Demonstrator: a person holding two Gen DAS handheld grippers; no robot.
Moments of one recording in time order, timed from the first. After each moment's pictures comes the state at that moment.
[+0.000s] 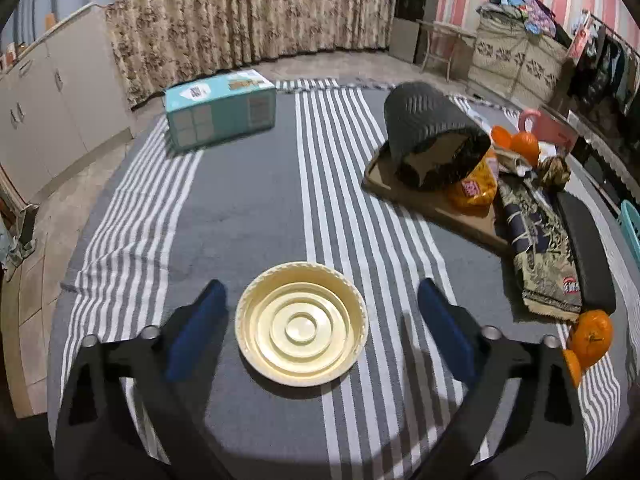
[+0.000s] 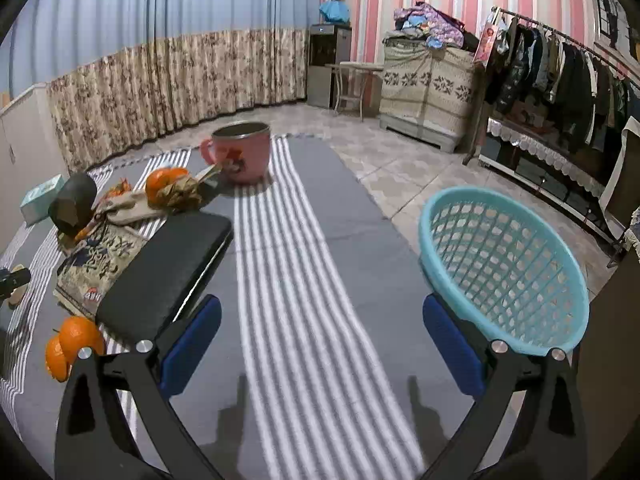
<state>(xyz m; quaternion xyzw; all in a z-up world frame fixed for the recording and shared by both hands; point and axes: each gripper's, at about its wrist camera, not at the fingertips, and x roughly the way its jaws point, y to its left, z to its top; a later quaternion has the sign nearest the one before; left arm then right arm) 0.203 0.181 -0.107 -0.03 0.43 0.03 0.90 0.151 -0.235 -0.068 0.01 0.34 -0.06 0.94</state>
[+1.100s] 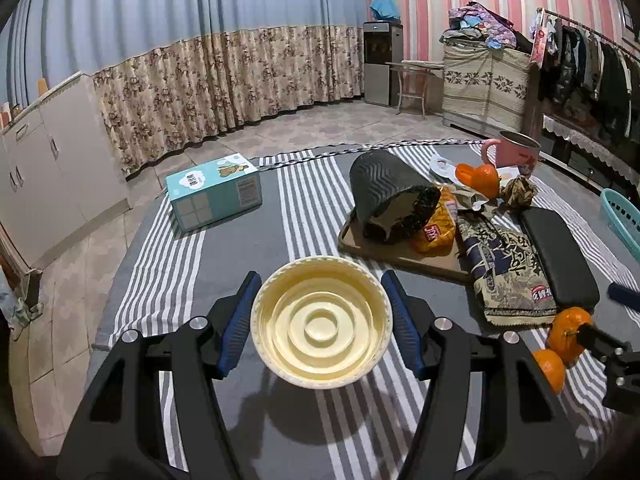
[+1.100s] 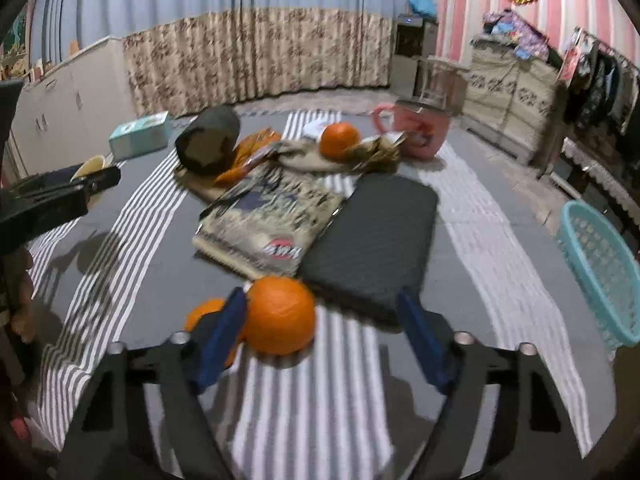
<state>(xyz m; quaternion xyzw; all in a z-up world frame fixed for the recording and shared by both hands) 0.174 0.167 -0.072 0.03 0.33 0.01 0.94 0.130 -0.092 -0.085 -0.03 0.38 0.08 0.92</state>
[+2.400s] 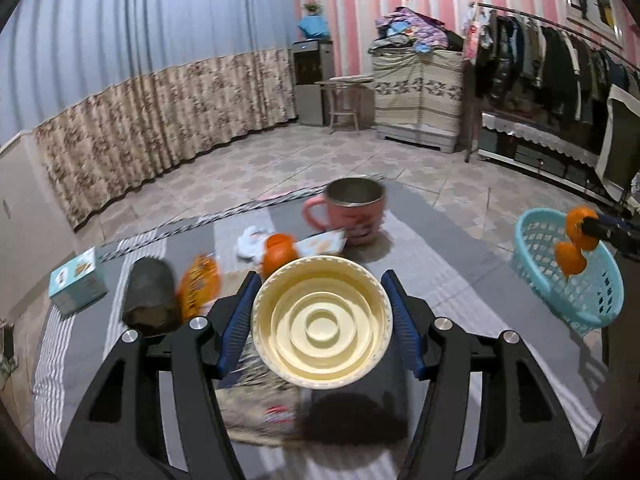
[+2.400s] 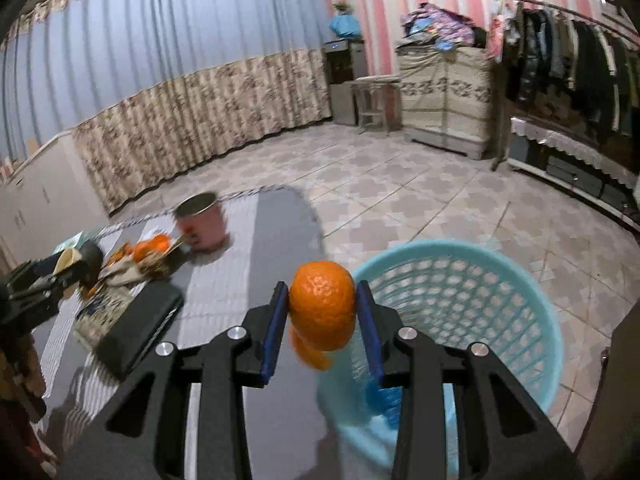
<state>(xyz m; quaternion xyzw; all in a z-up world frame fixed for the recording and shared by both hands) 0.203 -0.066 -0.023 0.07 0.29 -0.09 0.95 0.184 -0.390 -0.020 0.07 0.30 0.01 0.95</state>
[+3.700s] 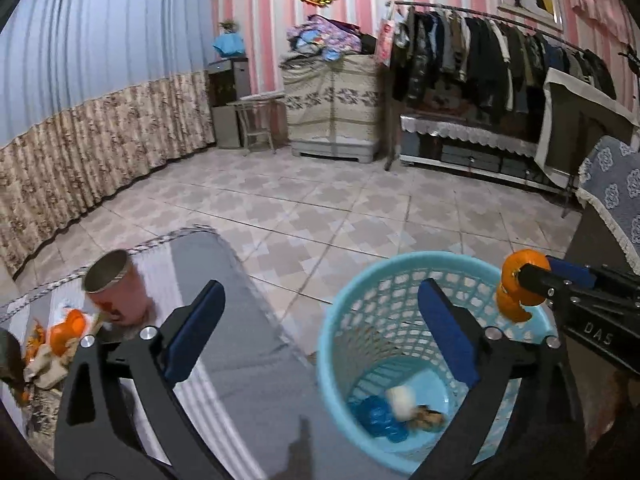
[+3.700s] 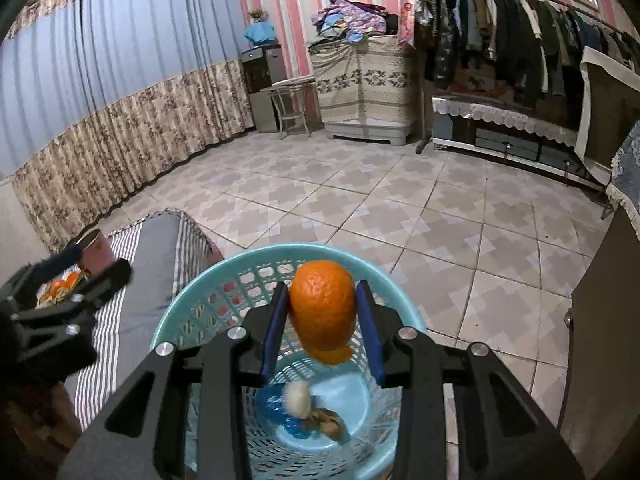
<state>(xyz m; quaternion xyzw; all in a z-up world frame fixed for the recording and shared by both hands) 0.227 -0.301 -0.032 0.08 0.26 -0.19 0.94 0.184 -0.500 -0.047 0.11 0.31 -0.11 0.94</state>
